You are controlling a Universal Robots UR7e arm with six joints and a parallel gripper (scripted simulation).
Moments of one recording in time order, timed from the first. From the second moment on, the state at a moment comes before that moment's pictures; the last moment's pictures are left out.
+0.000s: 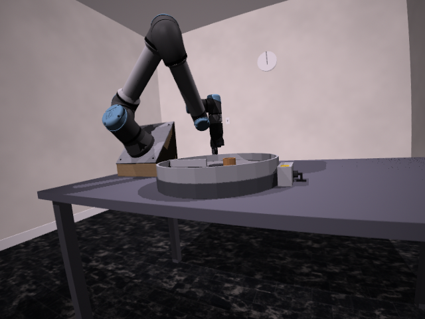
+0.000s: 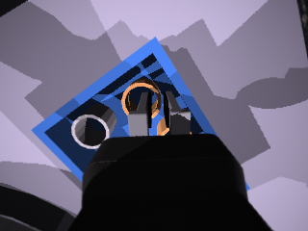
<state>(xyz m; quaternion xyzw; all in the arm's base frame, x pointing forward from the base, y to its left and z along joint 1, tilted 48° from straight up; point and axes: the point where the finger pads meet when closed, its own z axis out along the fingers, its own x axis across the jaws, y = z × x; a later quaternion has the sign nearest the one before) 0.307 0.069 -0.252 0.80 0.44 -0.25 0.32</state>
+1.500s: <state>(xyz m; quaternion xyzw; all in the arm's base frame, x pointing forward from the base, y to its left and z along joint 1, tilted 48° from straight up) 0.304 0.051 -0.268 0.80 0.44 -0.25 0.32</state>
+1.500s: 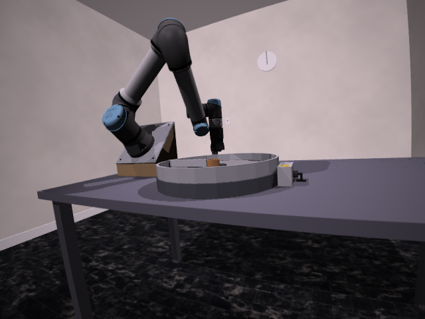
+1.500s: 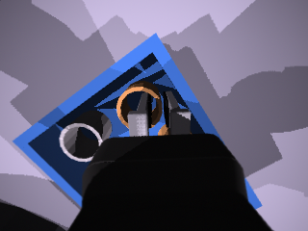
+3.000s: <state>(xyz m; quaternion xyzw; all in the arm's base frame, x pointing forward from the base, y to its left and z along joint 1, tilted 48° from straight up) 0.304 0.052 -0.268 0.80 0.44 -0.25 0.32</state>
